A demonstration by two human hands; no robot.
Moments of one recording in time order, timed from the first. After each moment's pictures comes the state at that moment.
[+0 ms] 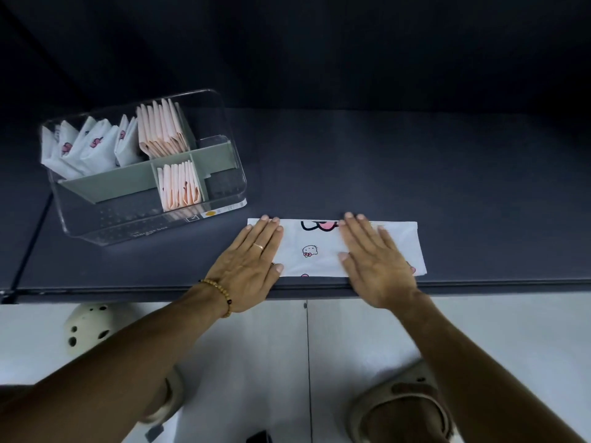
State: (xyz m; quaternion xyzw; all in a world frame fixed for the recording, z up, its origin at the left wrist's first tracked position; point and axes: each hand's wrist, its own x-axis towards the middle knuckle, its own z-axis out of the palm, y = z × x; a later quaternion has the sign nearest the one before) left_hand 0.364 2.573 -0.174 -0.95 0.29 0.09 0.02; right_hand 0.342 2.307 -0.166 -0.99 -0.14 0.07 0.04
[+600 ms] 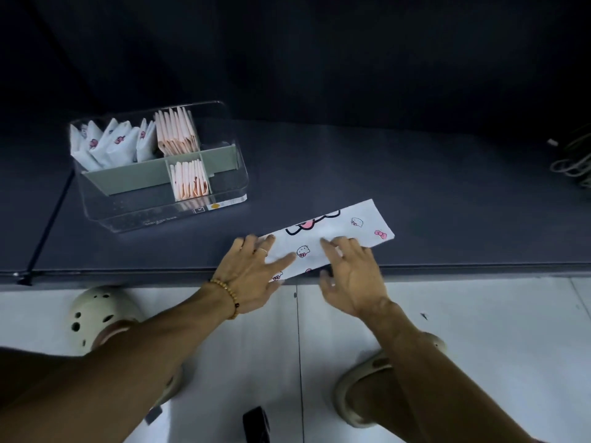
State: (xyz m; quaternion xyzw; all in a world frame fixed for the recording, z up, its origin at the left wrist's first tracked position) left_hand 0.322 2.571 -0.145 -0.94 0.33 0.05 0.09; right_hand 0.289 2.351 -0.123 -0.99 -0.12 -0.02 0.08
